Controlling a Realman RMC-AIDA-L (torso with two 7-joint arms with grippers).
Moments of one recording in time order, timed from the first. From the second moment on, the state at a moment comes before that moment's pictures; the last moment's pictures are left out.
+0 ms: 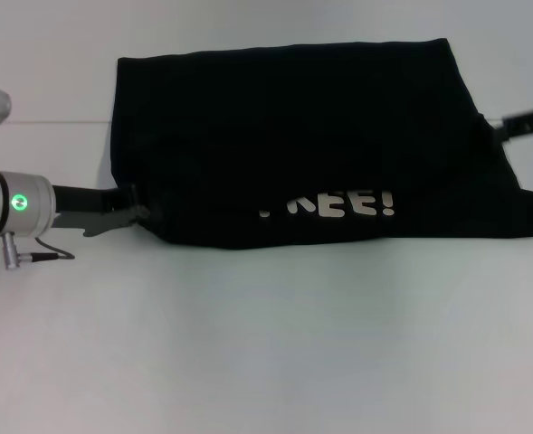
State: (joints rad) left arm -0.76 -2.01 0.59 0.52 2.38 1.11 -2.49; right arm 0.86 1.83 -0.72 -0.67 -2.55 -1.24 2.65
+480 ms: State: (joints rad) left arm -0.78 -2.00 0.56 0.52 2.37 1.10 -2.48; right arm 0.71 1.88 -0.68 -0.65 -2.48 -1.09 2.47
